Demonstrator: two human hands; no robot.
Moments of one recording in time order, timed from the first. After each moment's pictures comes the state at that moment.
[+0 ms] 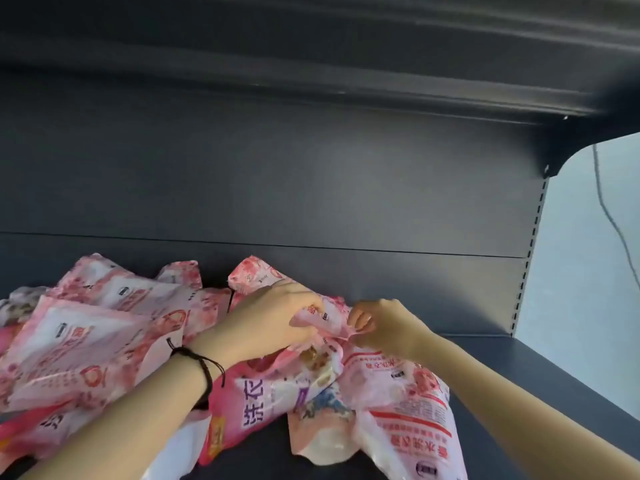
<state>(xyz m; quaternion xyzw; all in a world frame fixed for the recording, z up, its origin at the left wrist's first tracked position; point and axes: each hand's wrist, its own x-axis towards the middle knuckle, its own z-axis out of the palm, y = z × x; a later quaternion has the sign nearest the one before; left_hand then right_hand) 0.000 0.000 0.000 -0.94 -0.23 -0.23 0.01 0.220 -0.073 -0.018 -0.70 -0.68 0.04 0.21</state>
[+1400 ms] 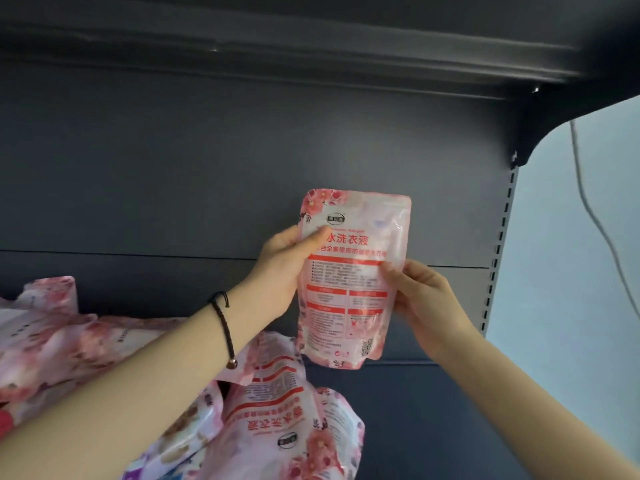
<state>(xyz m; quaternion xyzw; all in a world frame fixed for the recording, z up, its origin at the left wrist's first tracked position) 0.223 0.010 0.053 -0.59 -0.16 -0.47 -0.64 0.389 -0.091 0.018 -0.45 -0.46 0.31 0.70</state>
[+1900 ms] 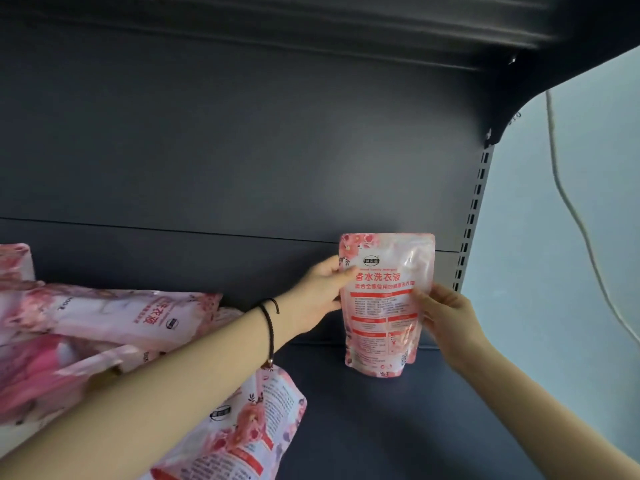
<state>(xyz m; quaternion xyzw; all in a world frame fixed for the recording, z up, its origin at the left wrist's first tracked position) 0.329 -0.014 -0.006 -0.65 -0.24 -0.34 -0.64 0.506 -0.110 -0.042 -0.56 -0.38 0.25 0.69</state>
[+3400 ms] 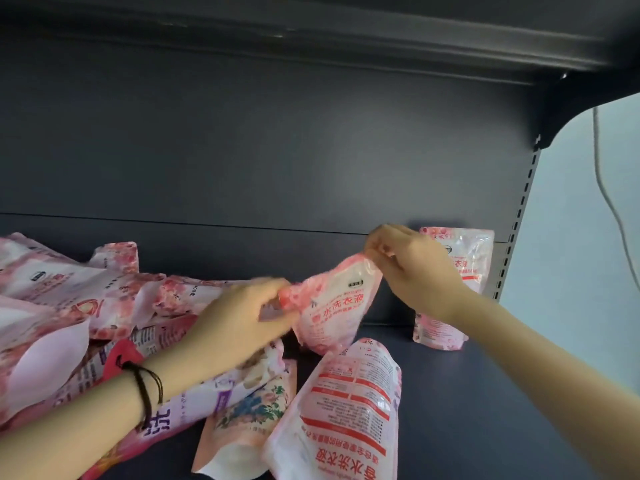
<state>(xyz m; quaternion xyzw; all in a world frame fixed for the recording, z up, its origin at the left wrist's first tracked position) 0.067 -0.031 -0.018 -0.89 -0.26 -0.36 -0.13 0.303 -0.113 0.039 -0.57 -0.71 -0.24 0.33</state>
